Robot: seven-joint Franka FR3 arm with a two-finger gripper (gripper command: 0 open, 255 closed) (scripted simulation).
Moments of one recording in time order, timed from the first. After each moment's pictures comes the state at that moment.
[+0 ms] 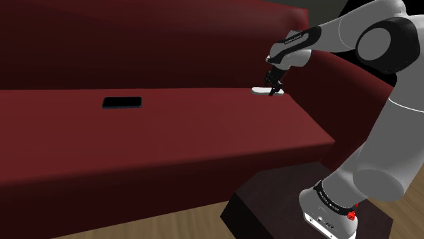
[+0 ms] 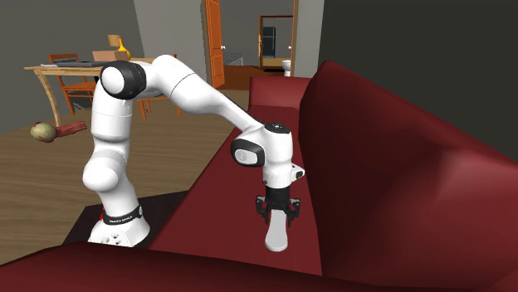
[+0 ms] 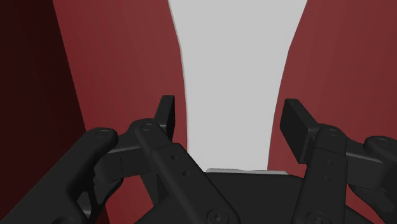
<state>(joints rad) 0.07 0.30 -0.57 -2.01 0.24 2.29 -1.75</state>
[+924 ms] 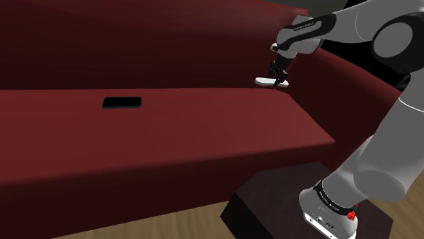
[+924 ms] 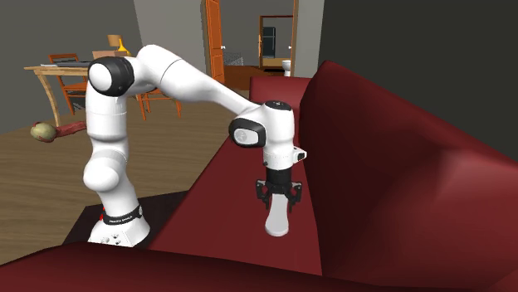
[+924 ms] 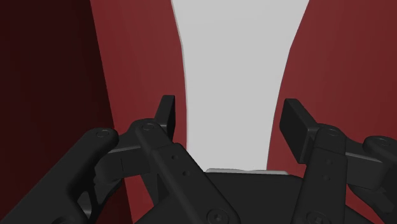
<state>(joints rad) 0.09 0.21 -0.59 -1.95 0.17 2.16 -1.70</state>
